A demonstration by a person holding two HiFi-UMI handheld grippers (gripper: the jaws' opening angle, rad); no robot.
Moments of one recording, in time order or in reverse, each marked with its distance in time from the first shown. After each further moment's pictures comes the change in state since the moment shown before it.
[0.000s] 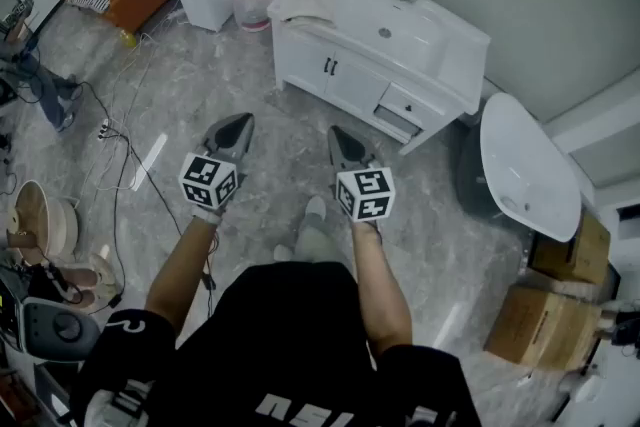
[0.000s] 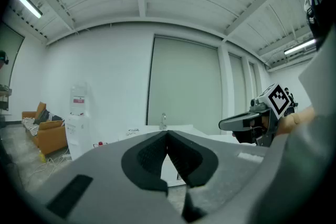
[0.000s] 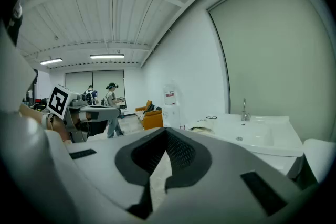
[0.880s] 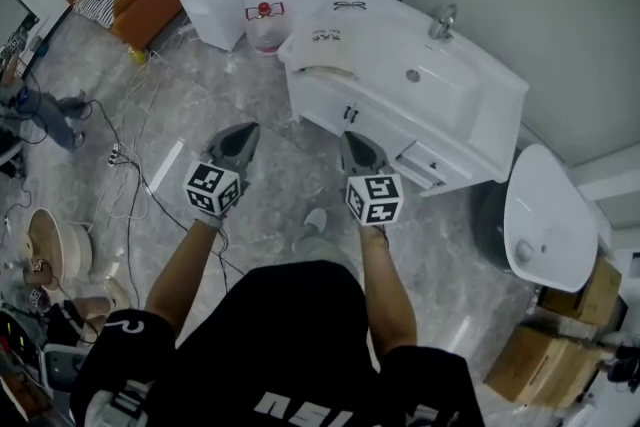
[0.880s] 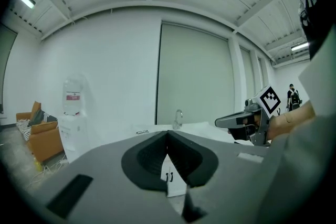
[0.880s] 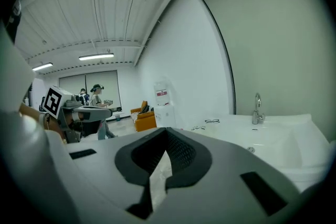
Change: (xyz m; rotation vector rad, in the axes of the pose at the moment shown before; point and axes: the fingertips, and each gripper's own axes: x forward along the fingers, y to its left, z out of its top) left arm 0.207 0.175 0.012 0.014 0.048 -0.007; right arm 0.245 -0.143 0.037 0.053 0.003 -0.003
